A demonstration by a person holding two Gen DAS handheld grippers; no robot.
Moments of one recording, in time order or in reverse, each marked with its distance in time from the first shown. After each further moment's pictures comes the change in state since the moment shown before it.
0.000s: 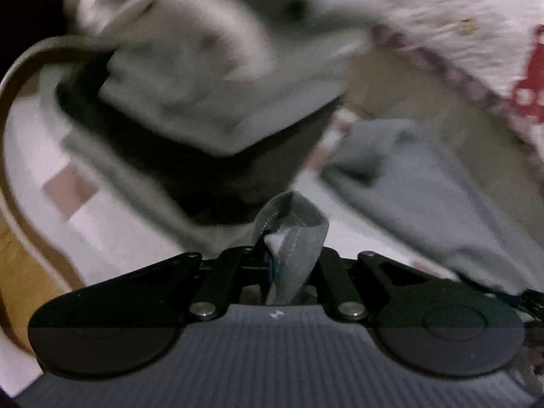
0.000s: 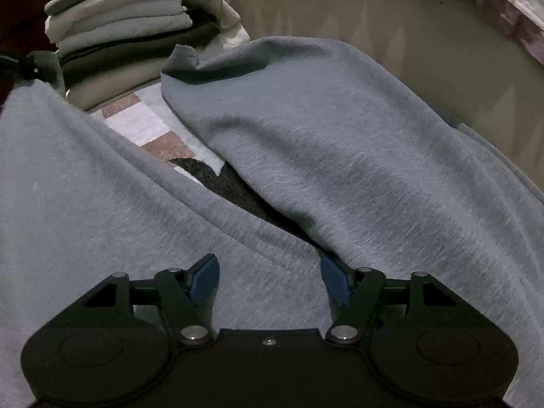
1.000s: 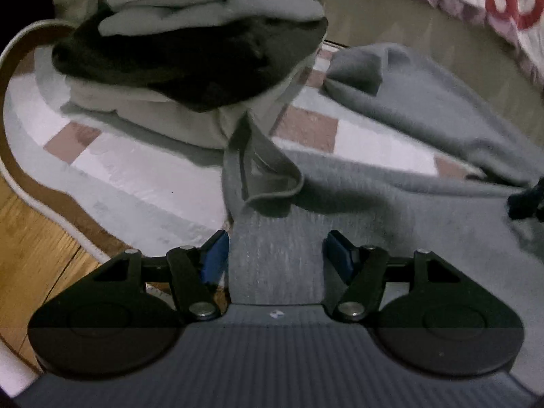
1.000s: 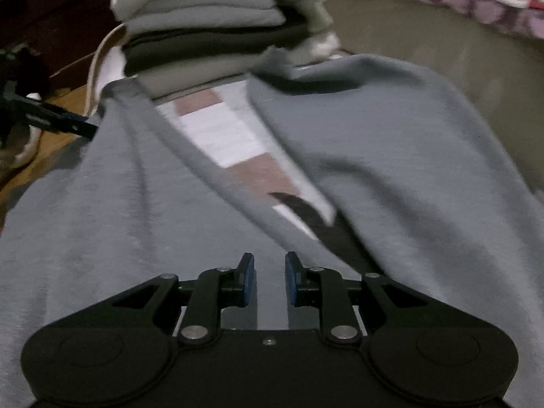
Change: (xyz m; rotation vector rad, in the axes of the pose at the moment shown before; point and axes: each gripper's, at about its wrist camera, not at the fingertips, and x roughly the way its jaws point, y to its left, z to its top) left arm 0.000 0.003 -0.090 0.207 0.031 0.010; right arm 0.013 0.071 0.055 -0.155 0.057 0.158
